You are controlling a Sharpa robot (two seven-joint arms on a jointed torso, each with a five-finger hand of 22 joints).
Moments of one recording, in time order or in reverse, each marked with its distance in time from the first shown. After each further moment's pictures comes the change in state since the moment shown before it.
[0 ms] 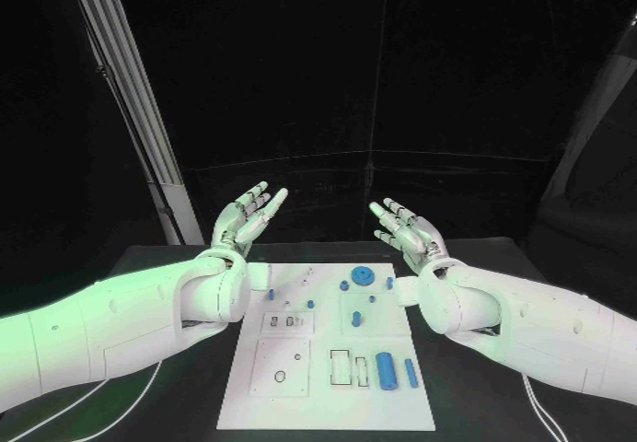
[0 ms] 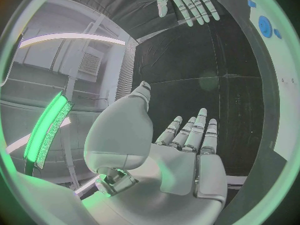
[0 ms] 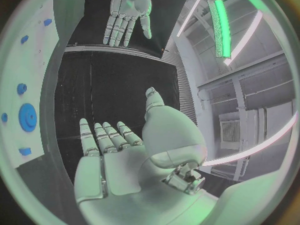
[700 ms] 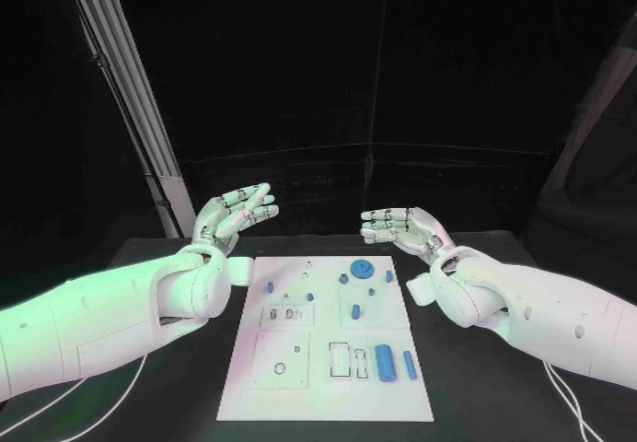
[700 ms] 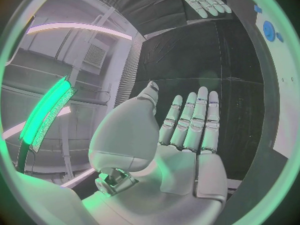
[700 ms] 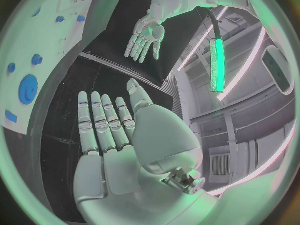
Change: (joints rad) left arm 0.000 -0.073 -0.006 0.016 0.037 0.129 0.030; left_hand 0.064 0.081 -0.027 -0.079 0.000 0.528 0.052 0.093 0.044 0.605 -0.026 0.100 0.041 0.458 -0.054 0.126 0.043 0.056 0.522 -0.003 0.206 0.083; right arm -0.009 -0.031 0.017 -0.078 -0.431 0.136 -0.063; right_hand 0.267 0.021 0.075 -0.233 -0.070 0.619 0.062 0.091 0.045 0.685 -0.018 0.092 0.037 0.716 -0.034 0.124 0.041 0.102 0.492 -0.005 0.210 0.080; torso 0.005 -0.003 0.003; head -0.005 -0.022
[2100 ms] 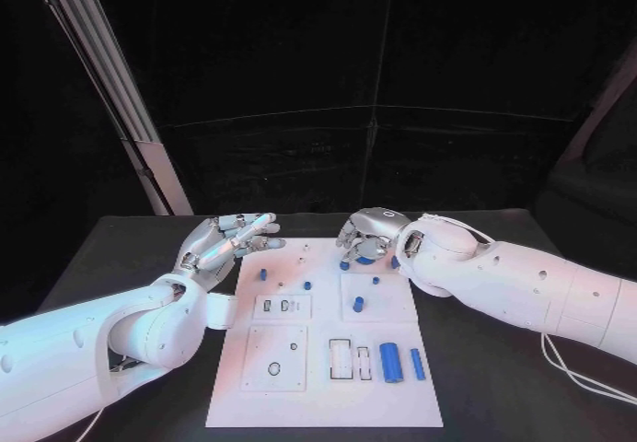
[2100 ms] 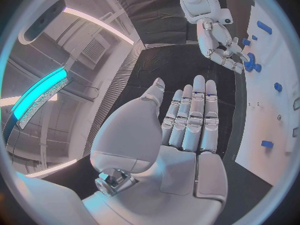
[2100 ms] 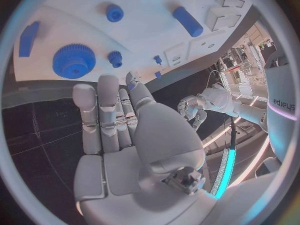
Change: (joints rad) left arm 0.002 -0.113 0.000 0.231 -0.108 0.137 -0.047; left_hand 0.056 0.019 0.004 -0.119 0.000 0.155 0.012 0.004 -0.011 0.191 -0.059 0.012 -0.005 0.240 -0.070 0.047 0.055 0.014 0.194 -0.068 0.083 0.008; right arm 0.108 0.069 0.021 -0.043 -1.121 0.183 -0.401; right_hand -0.009 -0.027 0.009 -0.144 -0.029 0.253 -0.034 -0.038 -0.001 0.269 -0.100 -0.046 0.004 0.593 -0.172 0.716 0.449 -0.010 0.462 -0.166 0.911 0.687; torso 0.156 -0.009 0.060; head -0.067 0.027
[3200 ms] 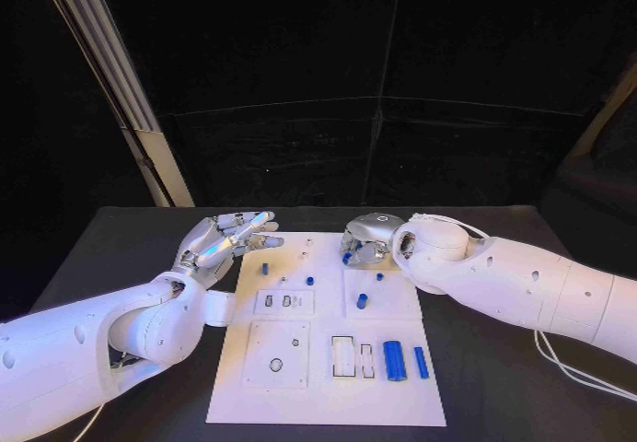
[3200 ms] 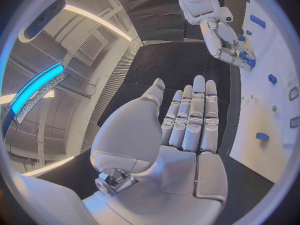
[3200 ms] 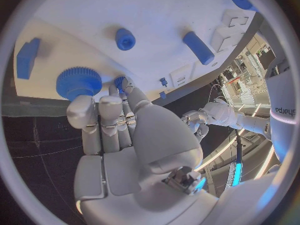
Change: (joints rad) left arm 0.001 0.008 0.000 -0.022 0.006 0.018 -0.011; left_hand -0.004 0.004 -0.003 -0.003 -0.001 -0.004 0.004 -0.008 -0.001 -0.004 0.004 -0.008 -0.001 0.000 0.000 -0.004 0.004 0.000 0.000 0.000 0.000 -0.002; right arm 0.004 0.016 0.001 -0.010 -0.090 0.137 -0.050; right_hand 0.041 0.065 0.117 -0.007 -0.076 0.022 -0.009 -0.001 -0.001 0.037 -0.011 -0.002 -0.002 0.000 0.000 0.217 0.220 -0.031 0.050 -0.004 0.146 0.199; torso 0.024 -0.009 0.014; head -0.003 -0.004
